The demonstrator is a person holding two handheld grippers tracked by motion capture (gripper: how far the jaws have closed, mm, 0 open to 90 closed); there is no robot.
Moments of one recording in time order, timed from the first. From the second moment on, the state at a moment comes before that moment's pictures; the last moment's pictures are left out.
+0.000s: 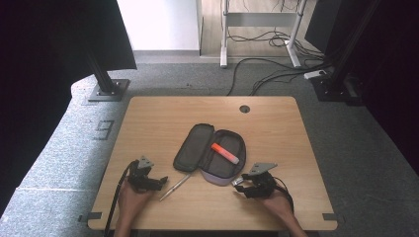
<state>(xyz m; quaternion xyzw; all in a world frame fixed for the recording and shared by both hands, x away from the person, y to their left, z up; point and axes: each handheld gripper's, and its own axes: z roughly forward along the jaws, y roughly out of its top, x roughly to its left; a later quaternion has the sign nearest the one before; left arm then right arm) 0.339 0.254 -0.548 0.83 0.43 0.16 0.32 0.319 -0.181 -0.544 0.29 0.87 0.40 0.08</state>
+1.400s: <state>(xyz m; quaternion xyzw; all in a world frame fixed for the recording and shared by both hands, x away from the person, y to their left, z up) 0.339 0.254 -0.548 0.83 0.43 0.16 0.32 0.310 -0.169 -0.545 0.25 0.87 0.42 0.07</state>
